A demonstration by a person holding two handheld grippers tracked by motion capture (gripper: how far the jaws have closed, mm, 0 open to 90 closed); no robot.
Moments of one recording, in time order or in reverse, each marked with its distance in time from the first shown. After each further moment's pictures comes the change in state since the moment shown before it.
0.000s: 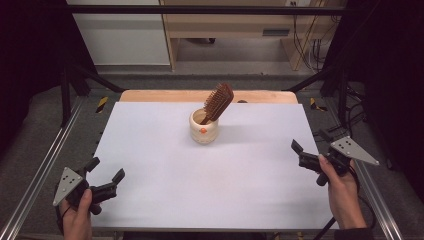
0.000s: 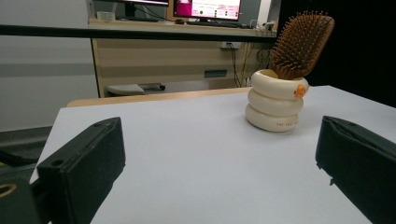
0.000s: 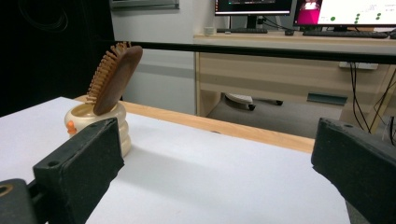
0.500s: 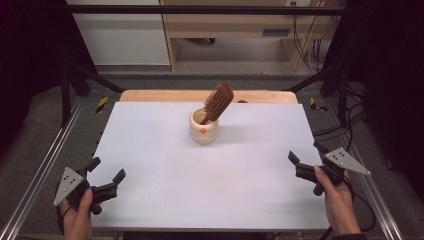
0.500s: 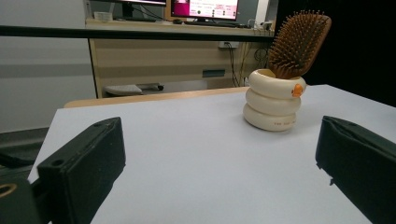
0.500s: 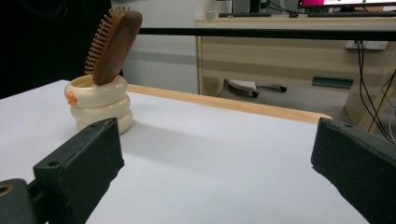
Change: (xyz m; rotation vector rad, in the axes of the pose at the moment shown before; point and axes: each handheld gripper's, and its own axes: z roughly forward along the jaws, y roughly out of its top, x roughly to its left) left arm -0.001 0.000 0.000 0.001 -0.003 0.010; right arm 0.002 -0.038 -0.004 0.041 0.010 0.019
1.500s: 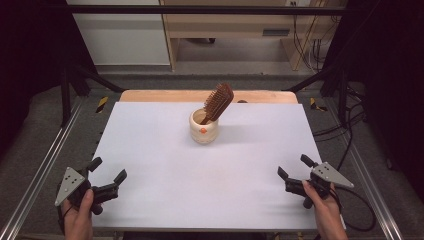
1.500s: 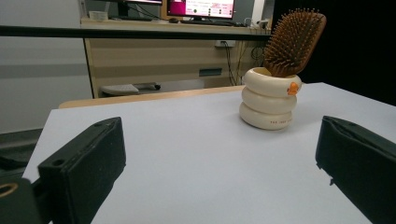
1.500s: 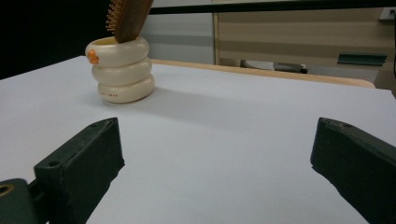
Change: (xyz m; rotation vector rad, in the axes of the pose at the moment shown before) left arm -0.002 0.000 0.002 0.006 -0.016 0.006; right arm 0.018 -0.047 0.003 0.053 0.065 0.020
